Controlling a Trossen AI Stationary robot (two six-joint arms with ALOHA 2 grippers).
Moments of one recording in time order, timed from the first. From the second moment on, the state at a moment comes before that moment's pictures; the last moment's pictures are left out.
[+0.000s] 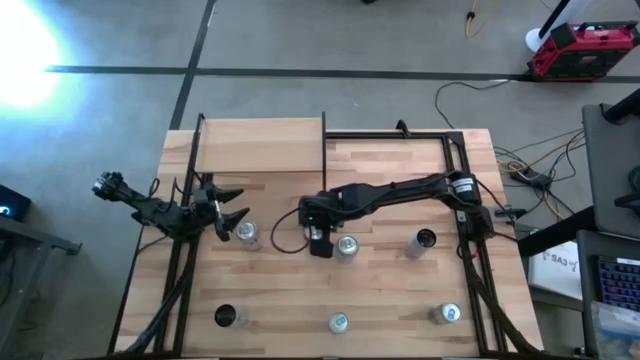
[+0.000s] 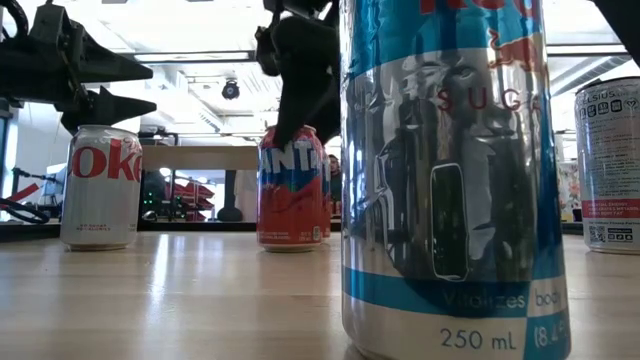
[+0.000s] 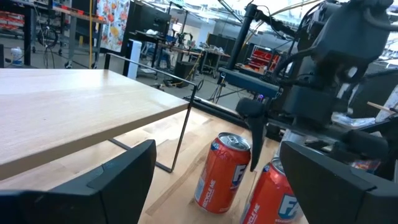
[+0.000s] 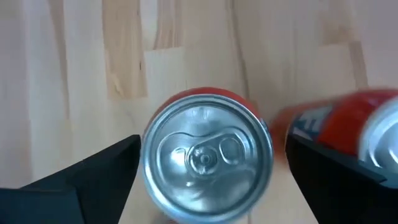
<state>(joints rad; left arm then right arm) -0.48 0.04 0.02 0.09 -0.90 -0.25 0.04 2.05 1.76 -0.79 -0.05 0.19</state>
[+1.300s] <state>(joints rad) -0.48 0.04 0.02 0.09 -0.90 -0.25 0.04 1.84 1.74 -1.47 -0.06 0.69</state>
